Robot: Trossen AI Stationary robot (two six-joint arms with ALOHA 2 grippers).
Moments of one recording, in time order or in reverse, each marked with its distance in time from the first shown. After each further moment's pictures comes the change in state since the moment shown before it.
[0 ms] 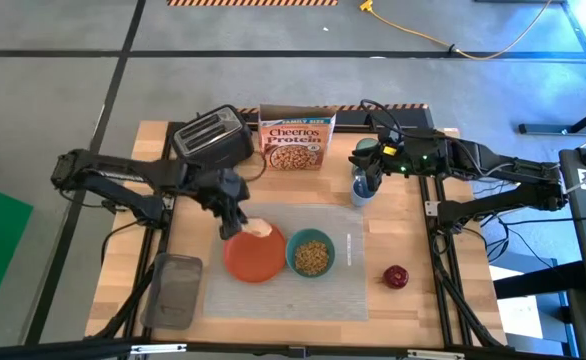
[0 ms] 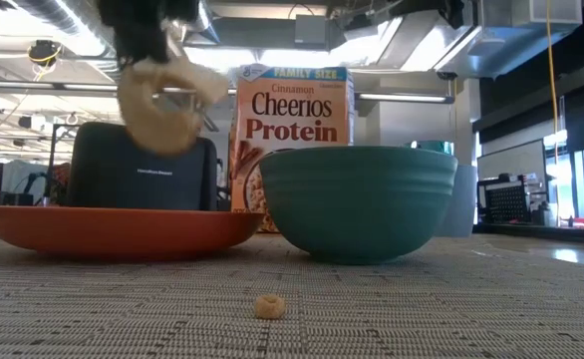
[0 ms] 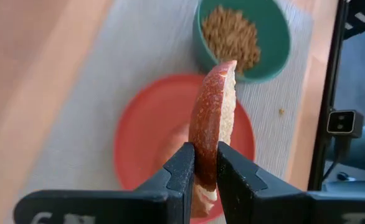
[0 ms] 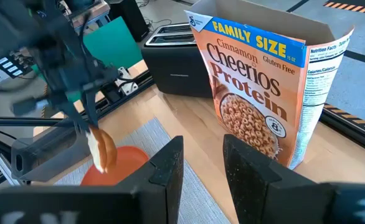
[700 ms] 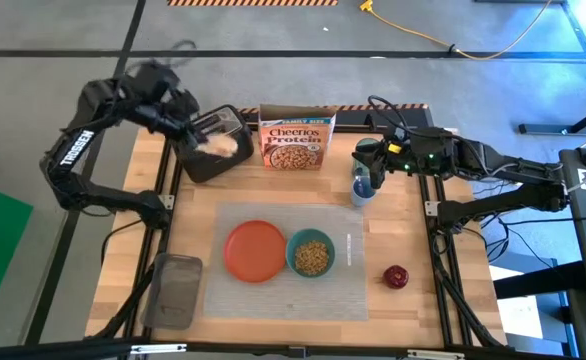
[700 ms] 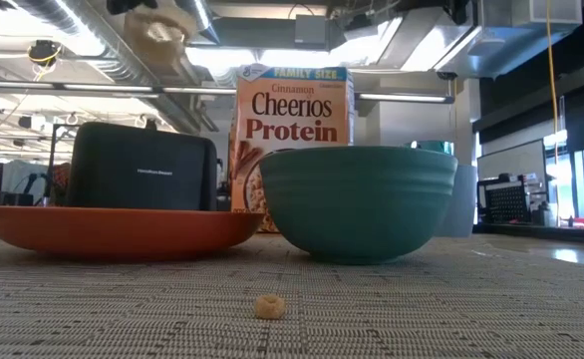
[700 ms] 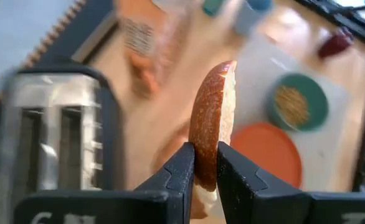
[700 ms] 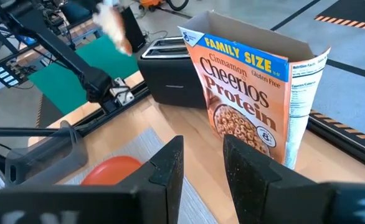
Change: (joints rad) left arm 0.721 0.004 0.711 -0.700 0.150 0.555; right arm 0.000 -0.025 0.000 0.008 0.034 -0.016
